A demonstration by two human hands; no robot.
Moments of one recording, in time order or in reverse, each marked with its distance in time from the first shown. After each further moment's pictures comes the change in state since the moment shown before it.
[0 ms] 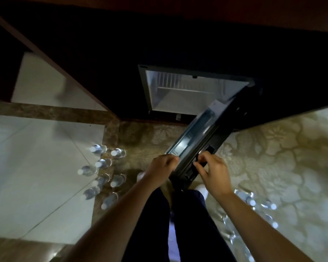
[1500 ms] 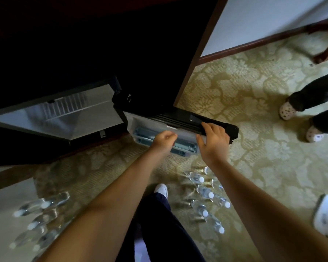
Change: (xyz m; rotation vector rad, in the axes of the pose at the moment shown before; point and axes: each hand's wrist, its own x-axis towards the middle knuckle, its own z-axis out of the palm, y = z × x) left_hand 0.079 0.219 0.257 -0.109 -0.198 0.025; right_hand -0.038 0.249 -0.160 -0.185 0.377 0.512
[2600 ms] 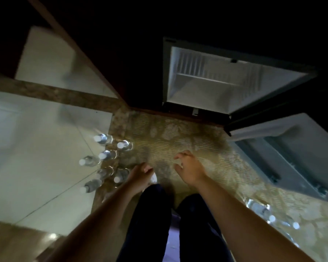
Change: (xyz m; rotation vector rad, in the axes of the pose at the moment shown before) left_hand -0.101 -0.335 -0.303 0.075 0.301 -0.337; right_hand -0.155 -0.312 0.229 -0.054 -0.948 -0.488
